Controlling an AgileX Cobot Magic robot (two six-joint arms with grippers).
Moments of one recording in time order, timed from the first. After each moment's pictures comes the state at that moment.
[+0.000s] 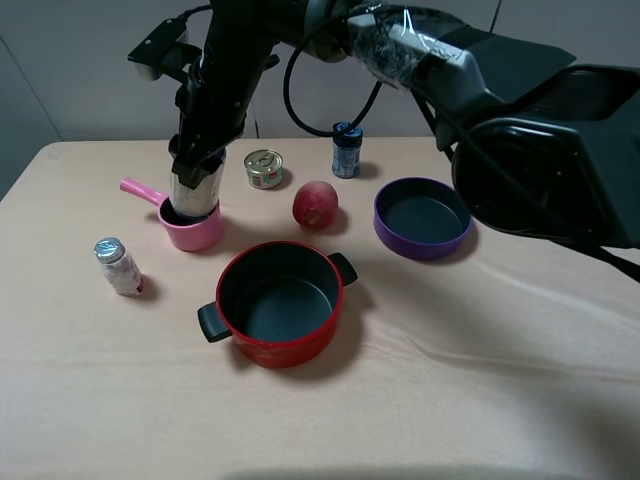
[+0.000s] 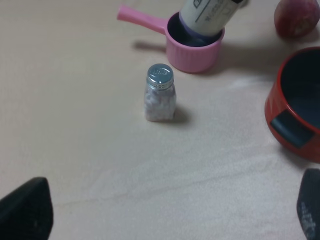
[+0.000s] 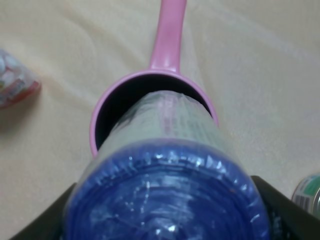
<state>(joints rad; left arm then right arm) -0.07 0.00 -0.50 -0.06 1.05 0.06 0.82 2.49 -2.40 0.25 1.09 -0.62</state>
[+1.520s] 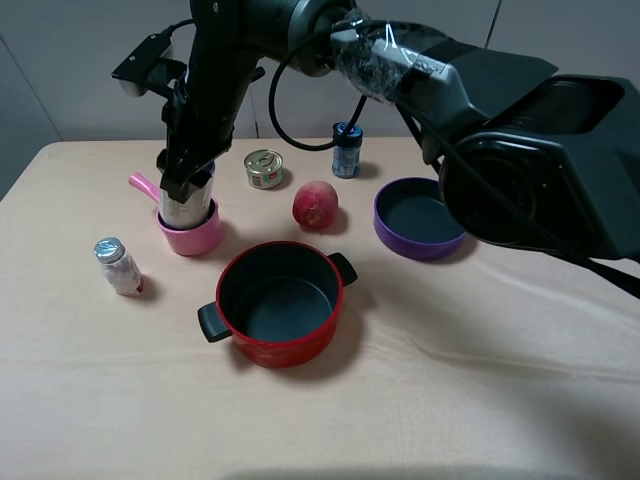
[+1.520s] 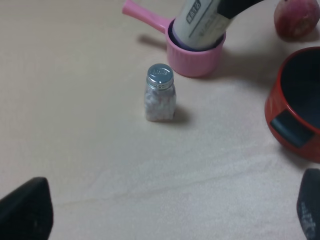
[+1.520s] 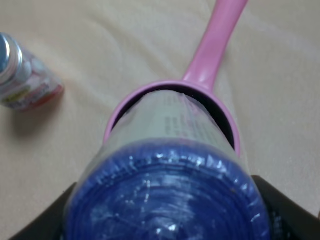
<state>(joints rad) -0.07 0.00 -0.50 -0.06 1.05 0.06 0.85 2.51 -2.40 0.24 1.08 -0.62</state>
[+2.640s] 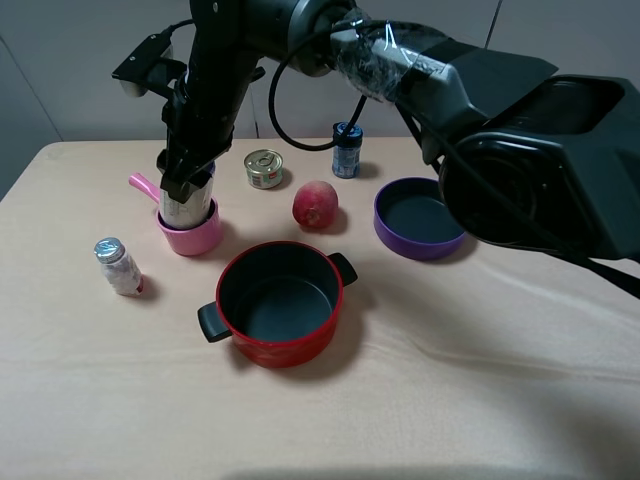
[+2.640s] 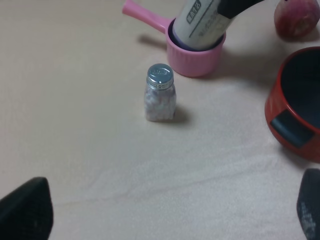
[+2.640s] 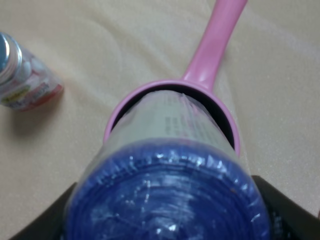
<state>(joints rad) -0.07 0.00 -0.50 -0.06 1.05 0.06 0.85 2.51 -2.40 0.24 1.08 -0.62</state>
